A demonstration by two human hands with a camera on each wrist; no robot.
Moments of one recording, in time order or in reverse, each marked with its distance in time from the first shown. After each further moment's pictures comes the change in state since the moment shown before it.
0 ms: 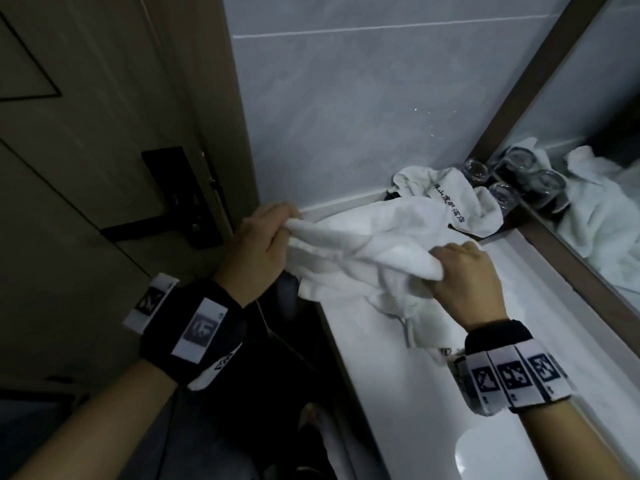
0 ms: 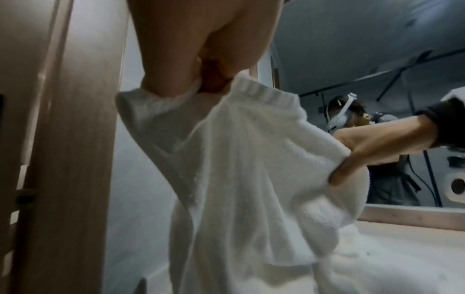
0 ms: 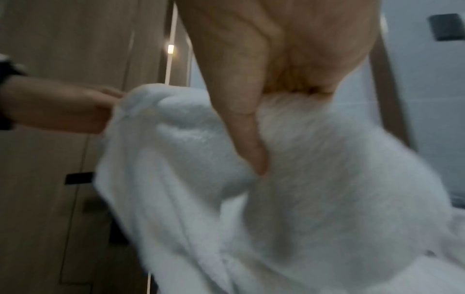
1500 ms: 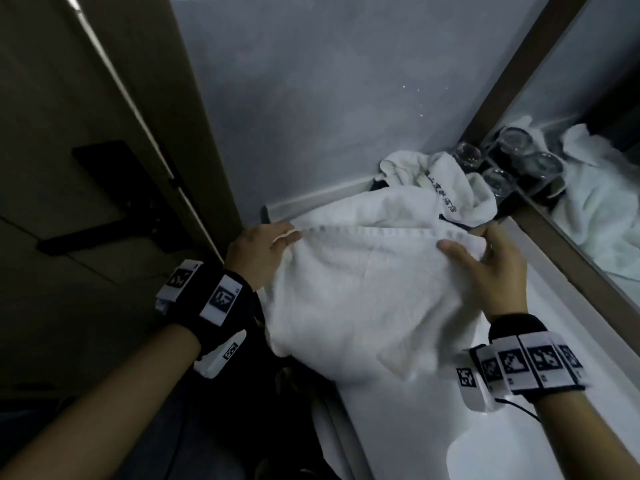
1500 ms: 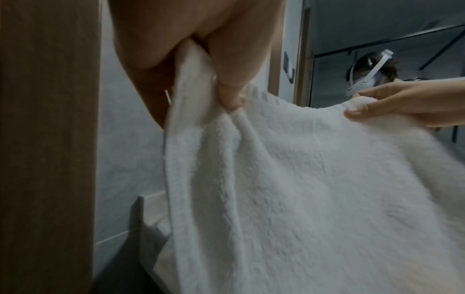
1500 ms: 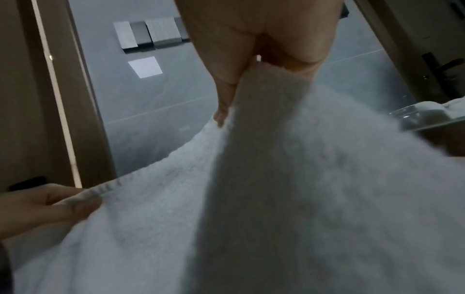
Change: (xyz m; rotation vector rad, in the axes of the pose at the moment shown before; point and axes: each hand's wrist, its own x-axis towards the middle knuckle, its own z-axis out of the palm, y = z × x) left_hand 0.041 -0.068 0.070 0.130 -0.215 -0.306; right_hand 0.023 0.068 0.021 0.601 0.295 0.333
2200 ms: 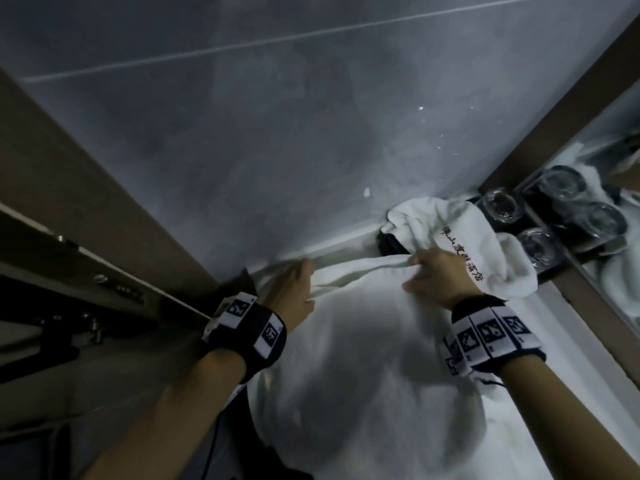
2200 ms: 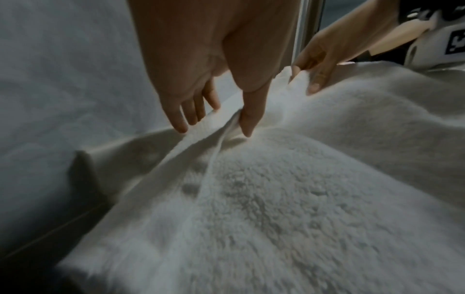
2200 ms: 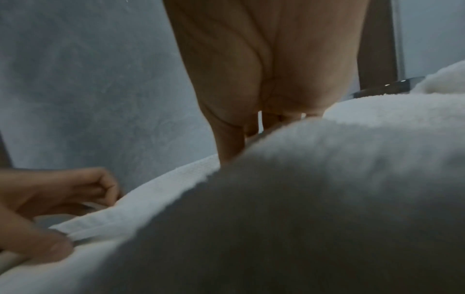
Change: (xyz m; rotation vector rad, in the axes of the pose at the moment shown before) left_hand 0.132 -0.009 0.081 0.256 -0.370 -0.001; right_hand 0.168 0.046 0.106 -0.578 -0.588 -0.005
